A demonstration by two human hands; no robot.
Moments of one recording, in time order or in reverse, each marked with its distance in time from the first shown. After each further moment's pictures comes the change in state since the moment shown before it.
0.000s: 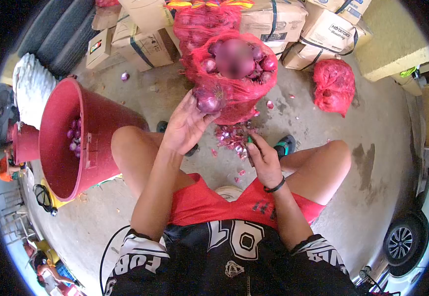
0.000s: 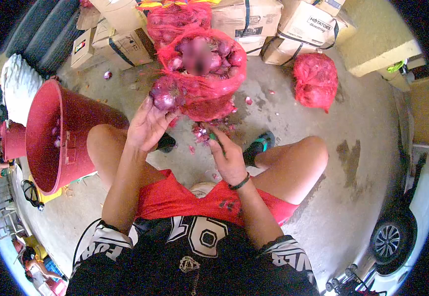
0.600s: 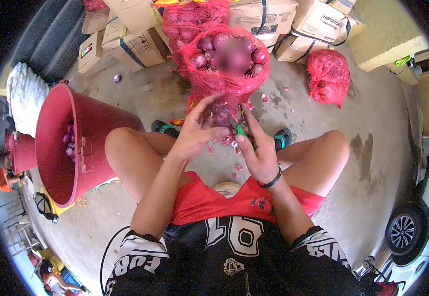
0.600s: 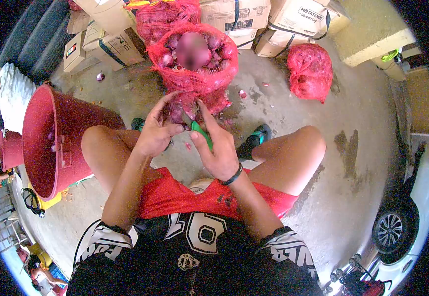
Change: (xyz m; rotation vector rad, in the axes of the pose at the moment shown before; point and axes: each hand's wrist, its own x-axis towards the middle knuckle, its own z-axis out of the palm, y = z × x) left_hand -0.009 -0.031 0.023 0.352 -0.034 -0.027; right_hand 0.011 -0.050 0.001 -0.090 0.054 -0.191
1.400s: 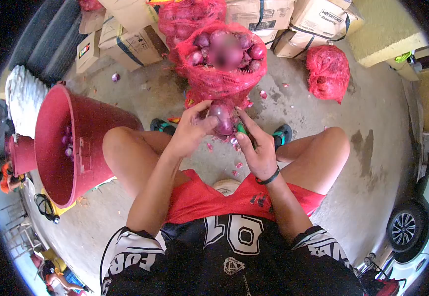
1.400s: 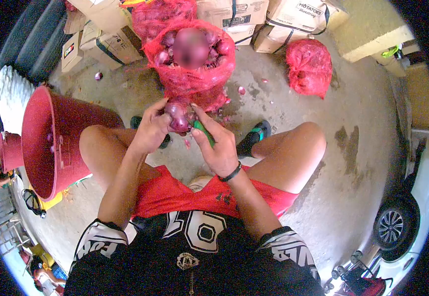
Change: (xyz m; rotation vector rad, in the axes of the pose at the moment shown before) left_hand 0.000 -0.003 -0.015 0.063 -0.065 -0.074; right_hand -0.003 0.015 0.002 -0.006 0.098 -0.083
